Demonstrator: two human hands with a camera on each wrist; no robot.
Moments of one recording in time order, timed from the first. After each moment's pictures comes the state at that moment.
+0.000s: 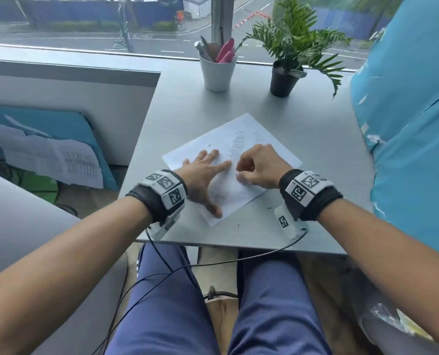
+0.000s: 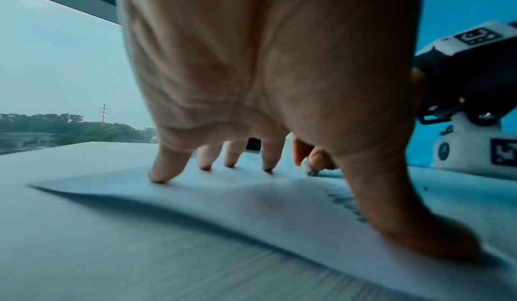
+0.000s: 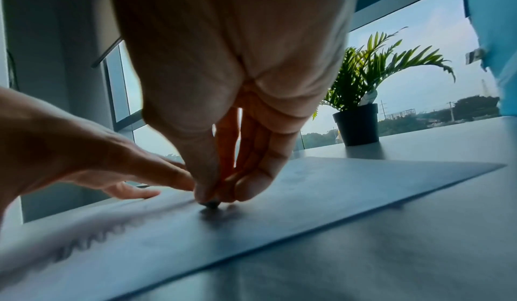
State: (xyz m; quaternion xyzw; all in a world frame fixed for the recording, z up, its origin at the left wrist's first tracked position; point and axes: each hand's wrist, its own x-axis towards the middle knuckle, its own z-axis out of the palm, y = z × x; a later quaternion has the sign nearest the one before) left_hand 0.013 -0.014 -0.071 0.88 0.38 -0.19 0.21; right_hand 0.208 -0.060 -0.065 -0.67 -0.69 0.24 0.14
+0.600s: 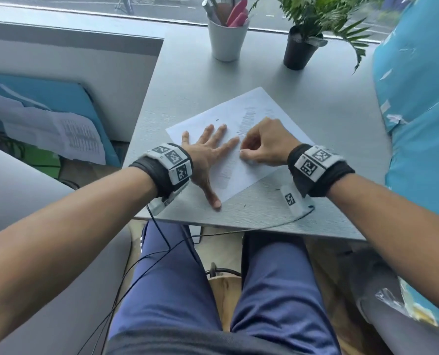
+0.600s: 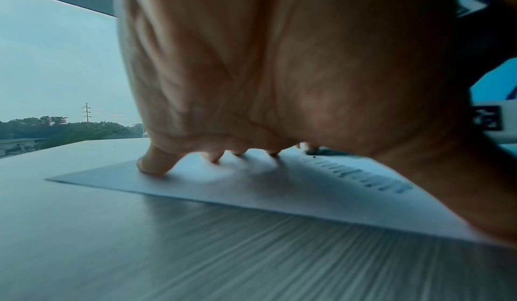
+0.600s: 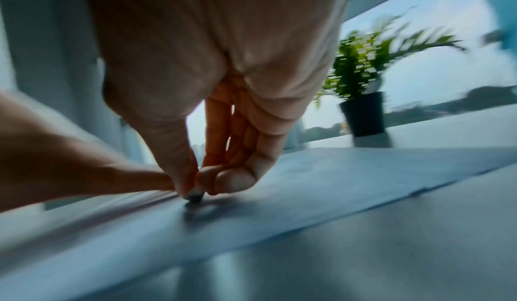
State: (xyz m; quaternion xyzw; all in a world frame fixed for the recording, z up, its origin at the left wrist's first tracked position) left_hand 0.010 -0.009 -0.078 0.87 0.36 -0.26 0.19; right_hand 0.199 -0.056 -0.057 -0.65 -0.70 0.27 0.14
